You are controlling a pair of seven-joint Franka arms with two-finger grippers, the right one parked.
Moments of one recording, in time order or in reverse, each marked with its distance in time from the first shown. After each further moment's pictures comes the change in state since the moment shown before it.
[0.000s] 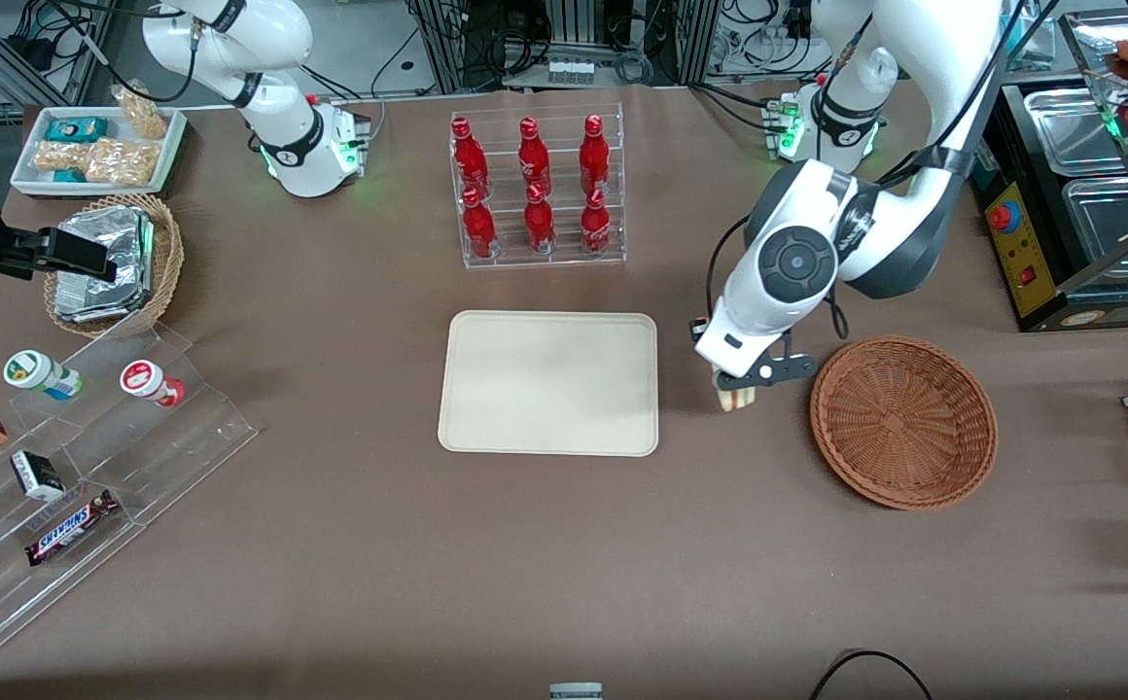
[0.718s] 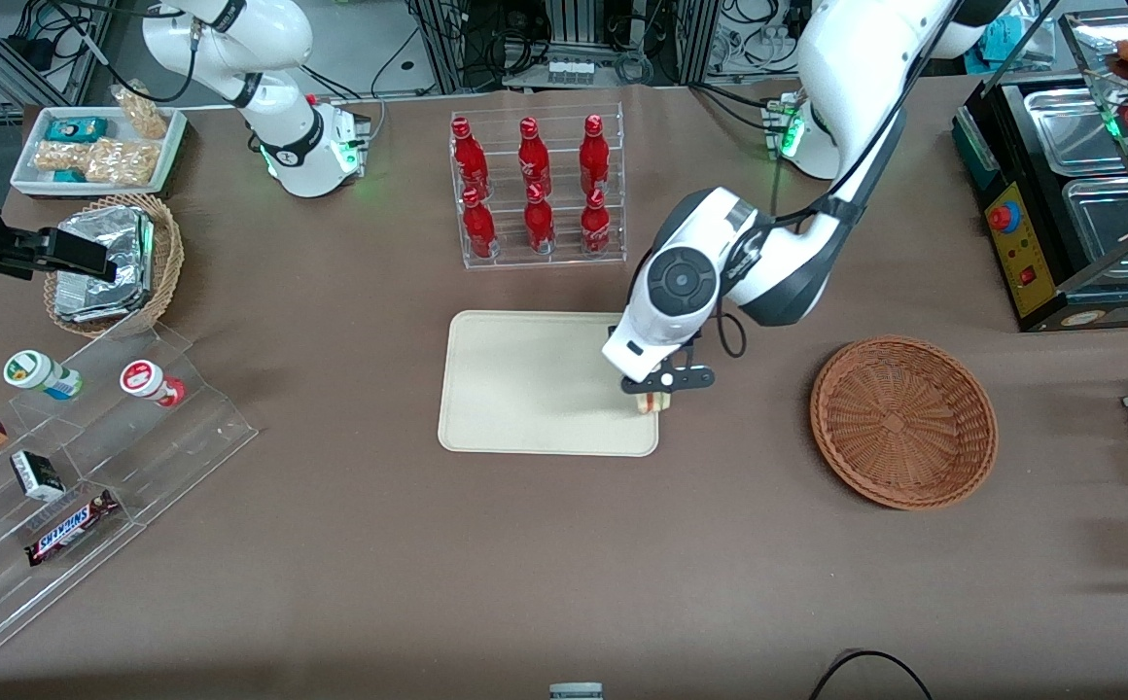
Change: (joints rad) arm -0.163 0.215 0.001 0.170 -0.001 0.069 -0.053
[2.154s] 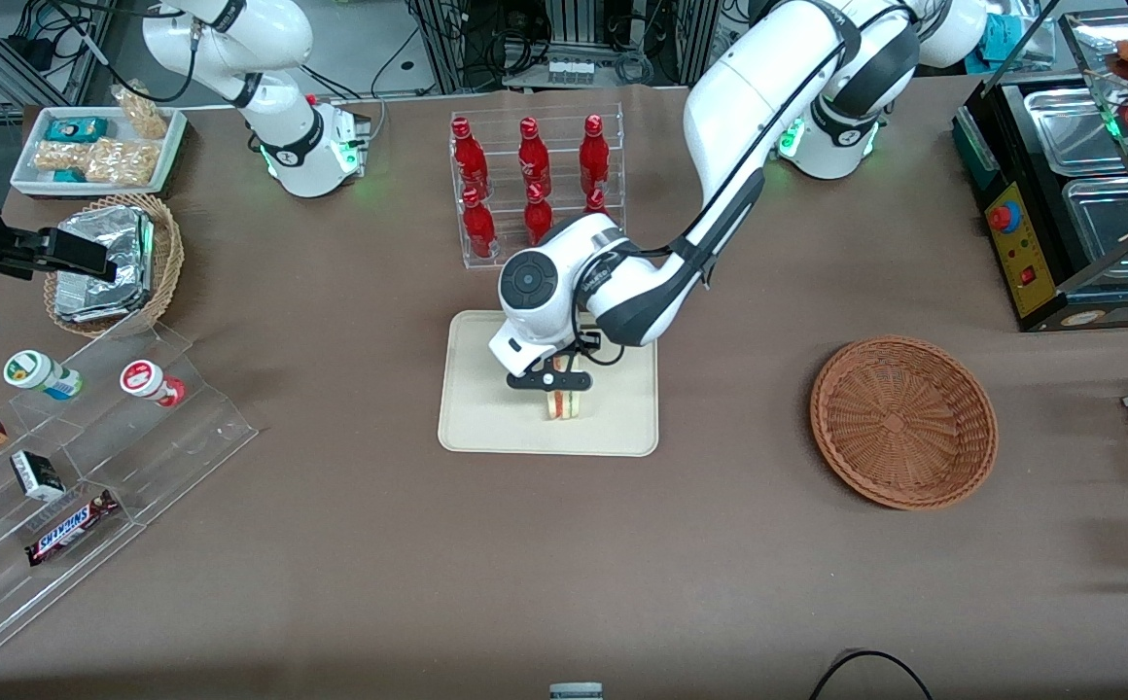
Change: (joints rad) arm -0.238 0.334 0.004 0.359 0.171 -0.010 -0.147
